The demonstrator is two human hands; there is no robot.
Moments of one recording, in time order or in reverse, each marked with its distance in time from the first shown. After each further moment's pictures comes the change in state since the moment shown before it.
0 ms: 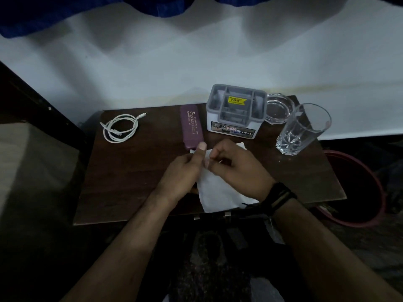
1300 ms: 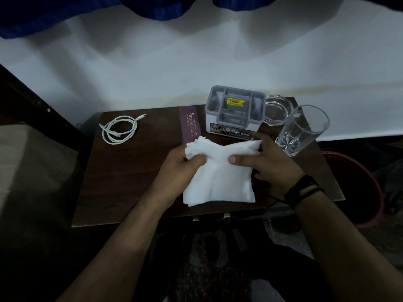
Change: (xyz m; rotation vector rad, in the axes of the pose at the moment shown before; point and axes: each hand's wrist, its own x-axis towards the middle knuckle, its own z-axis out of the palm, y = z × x) left_hand -0.008 0.008 -0.007 -0.166 0.003 0.244; right_hand 0.005 0.030 -0.051 0.307 0.085 0.318
